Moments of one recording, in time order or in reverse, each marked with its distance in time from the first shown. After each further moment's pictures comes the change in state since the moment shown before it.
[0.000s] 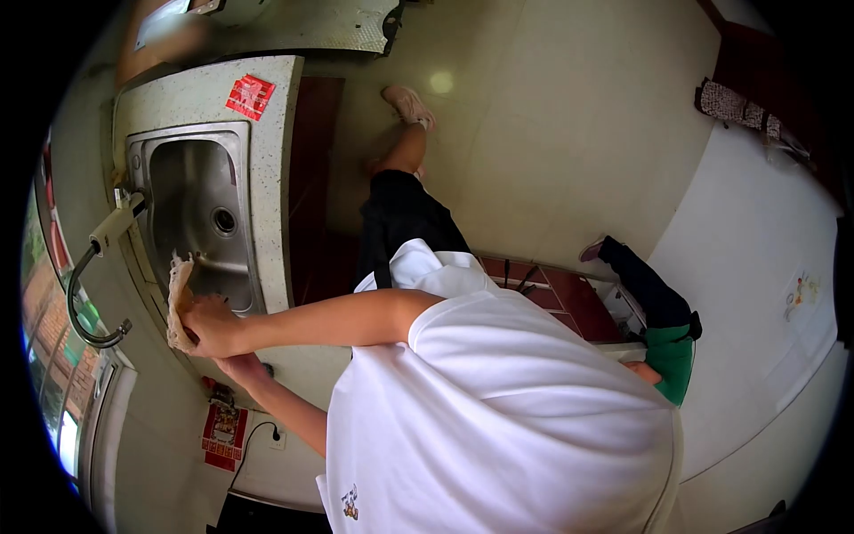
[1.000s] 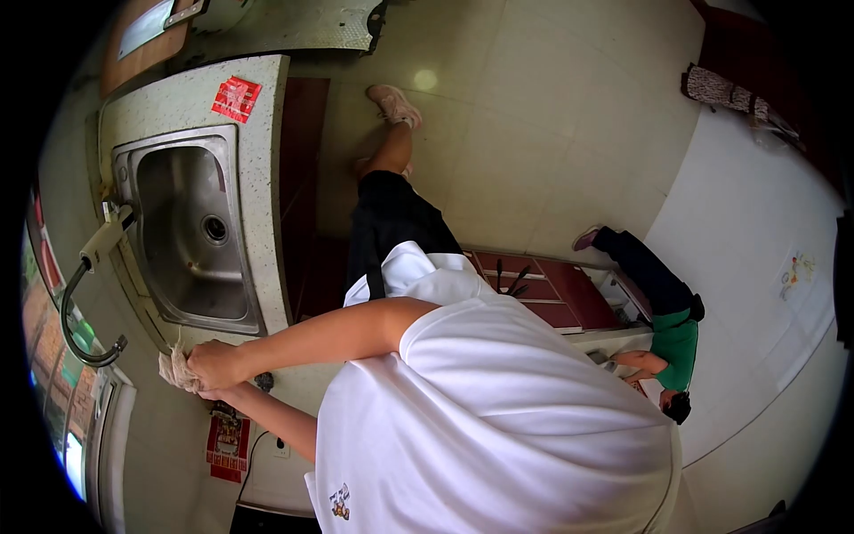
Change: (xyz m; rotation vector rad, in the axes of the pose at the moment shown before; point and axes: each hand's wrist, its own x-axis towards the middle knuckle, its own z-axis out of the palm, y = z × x) left_hand 0.013 -0.016 -0.021 -0.045 0.036 -0.048; right_hand -0.008 0.022 0.075 -0.024 0.013 -0.061
